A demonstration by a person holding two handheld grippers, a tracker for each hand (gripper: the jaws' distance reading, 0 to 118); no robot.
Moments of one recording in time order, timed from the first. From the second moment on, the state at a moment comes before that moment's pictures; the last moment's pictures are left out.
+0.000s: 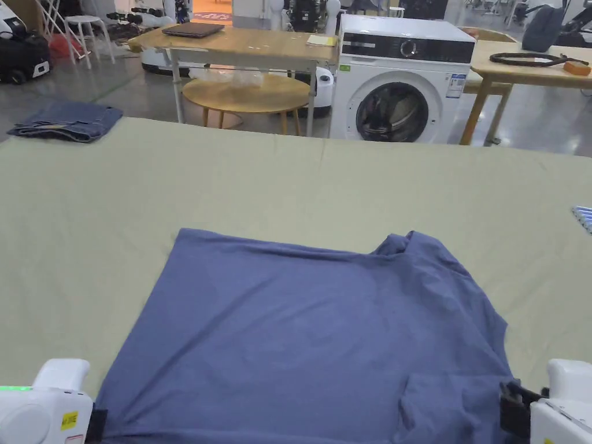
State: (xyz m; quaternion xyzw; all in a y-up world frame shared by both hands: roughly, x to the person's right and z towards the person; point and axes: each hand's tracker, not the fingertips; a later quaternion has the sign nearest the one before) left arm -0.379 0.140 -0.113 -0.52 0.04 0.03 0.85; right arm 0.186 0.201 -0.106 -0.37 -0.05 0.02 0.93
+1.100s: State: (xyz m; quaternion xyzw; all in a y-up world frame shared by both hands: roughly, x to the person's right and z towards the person) left arm -0.402 0.230 -0.238 -0.41 0.00 0.07 0.91; right arm 0.225 0.238 -0.212 -0.39 -0.01 -0.05 0.92
